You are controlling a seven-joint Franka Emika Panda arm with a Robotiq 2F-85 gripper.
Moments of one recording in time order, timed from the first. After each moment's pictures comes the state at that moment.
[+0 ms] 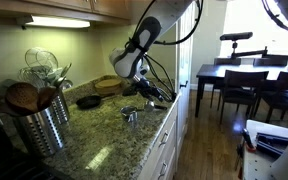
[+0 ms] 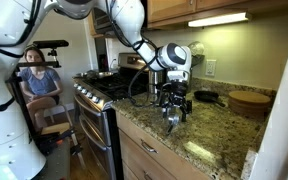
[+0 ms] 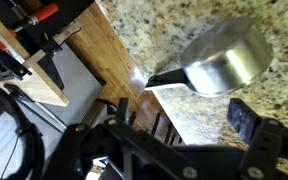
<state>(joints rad) 0.09 0.66 -0.16 -1.65 -0.34 1.82 1.90</state>
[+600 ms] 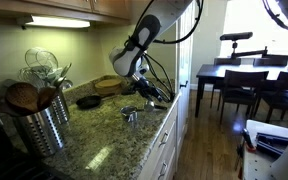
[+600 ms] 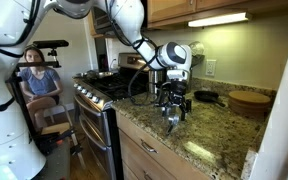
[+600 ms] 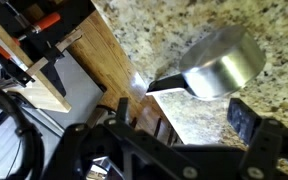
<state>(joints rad) 0.09 0.65 -0.16 -1.65 -0.31 1.82 1.91</state>
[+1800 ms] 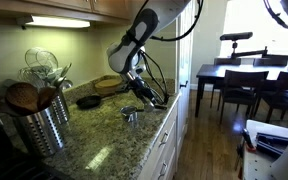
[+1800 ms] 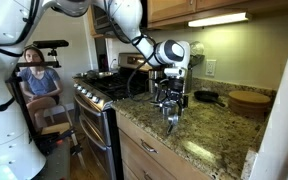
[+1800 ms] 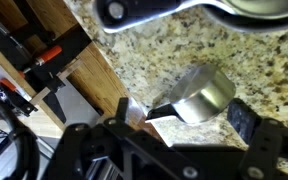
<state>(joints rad) 0.10 0.63 -0.14 -1.65 -0.22 1.87 1.93</state>
